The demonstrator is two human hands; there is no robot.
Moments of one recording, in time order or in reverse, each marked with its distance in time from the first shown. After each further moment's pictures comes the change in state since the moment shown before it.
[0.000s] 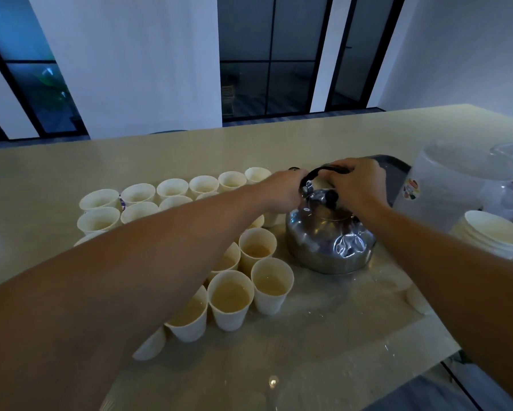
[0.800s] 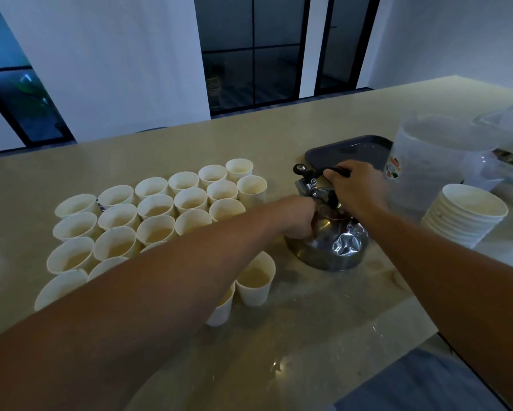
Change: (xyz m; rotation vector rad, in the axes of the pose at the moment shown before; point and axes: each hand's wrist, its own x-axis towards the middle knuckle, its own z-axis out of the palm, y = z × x) left_hand 0.001 0.040 0.063 0.316 -0.268 0.051; right_hand -0.012 0.045 -0.020 -0.214 -0.017 0.110
